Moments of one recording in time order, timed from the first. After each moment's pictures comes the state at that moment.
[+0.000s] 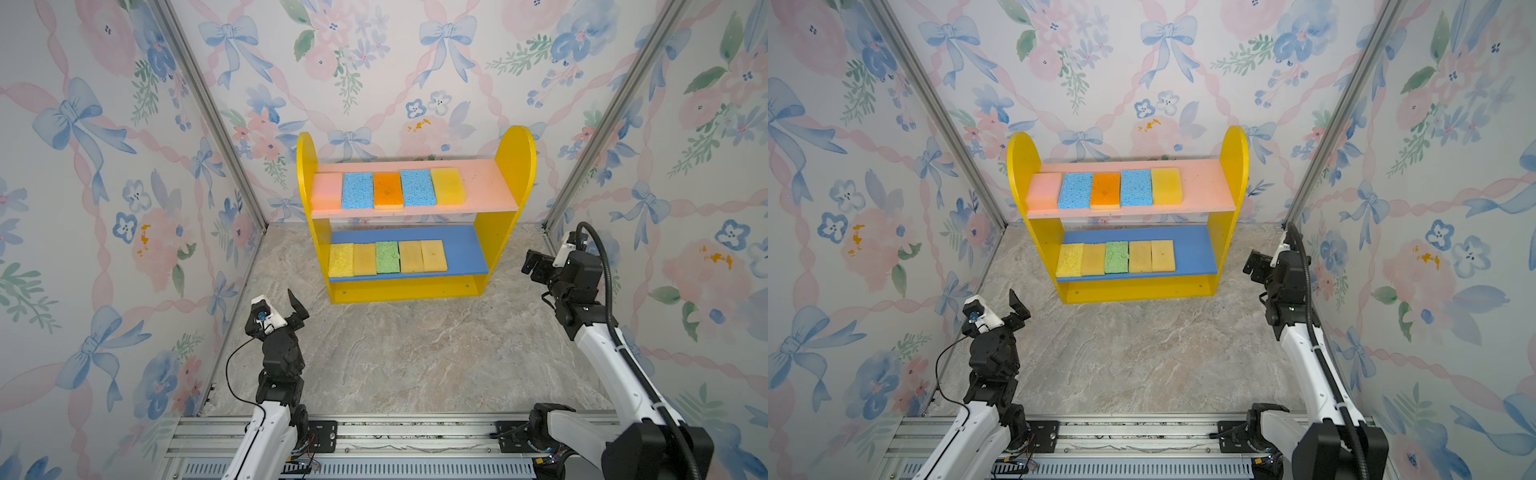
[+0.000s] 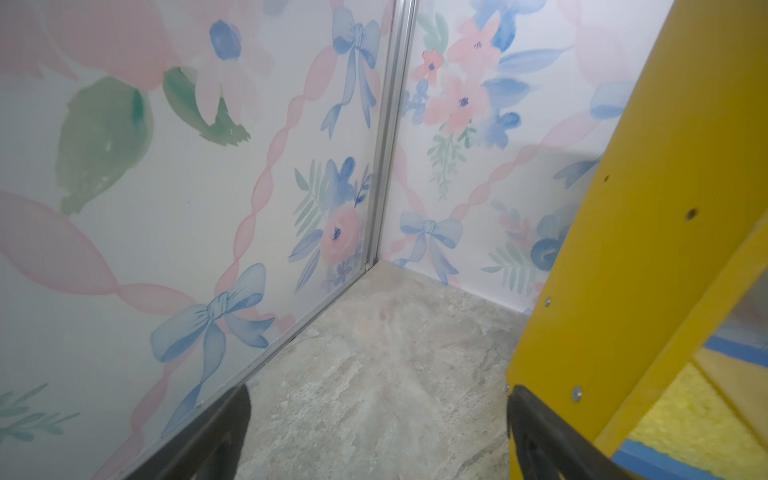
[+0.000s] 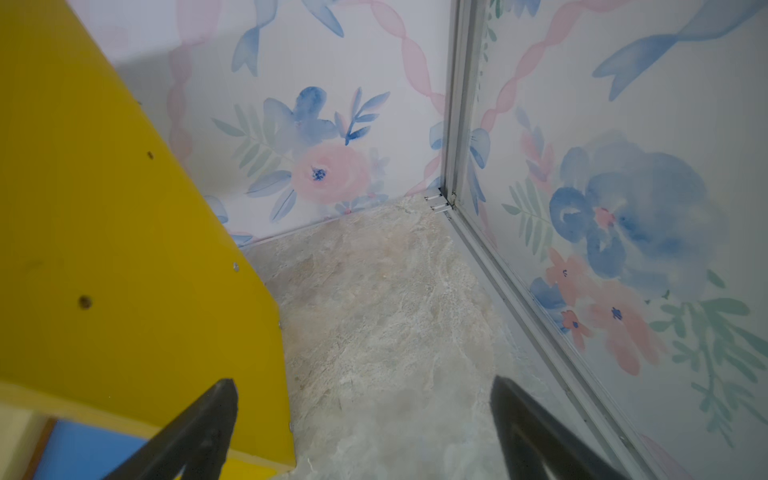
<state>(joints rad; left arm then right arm) -0.02 0.68 0.14 0.54 -0.52 -0.11 -0.10 1.17 0.92 -0.08 0.11 0.21</state>
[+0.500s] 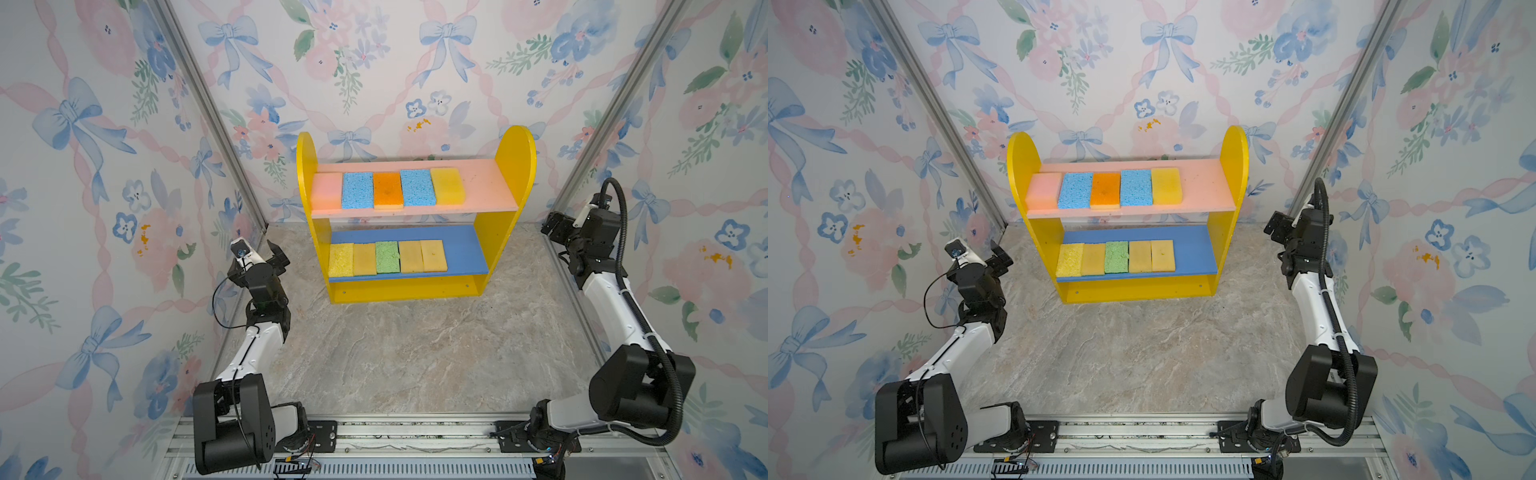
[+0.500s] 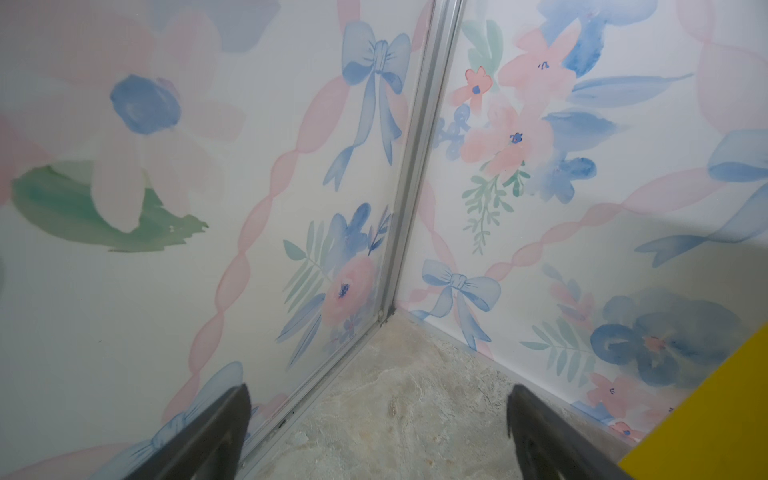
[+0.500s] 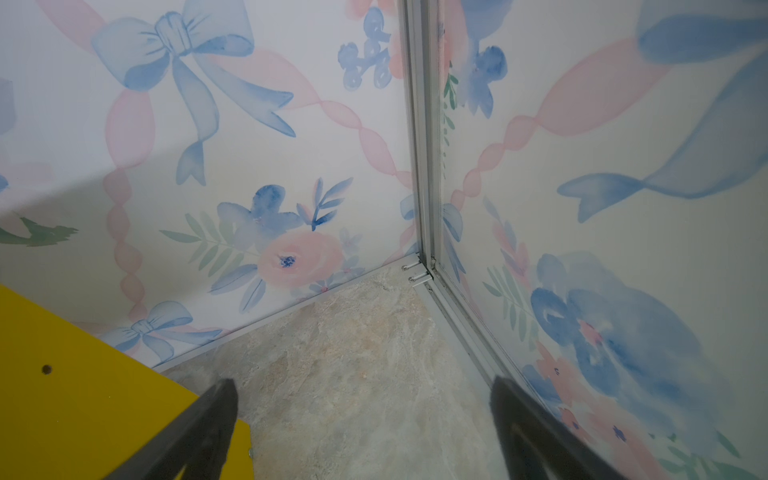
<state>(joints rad) 0.16 1.27 0.65 0.59 -0.40 -0.18 -0.21 1.49 1.27 -0.10 0.06 0.22</state>
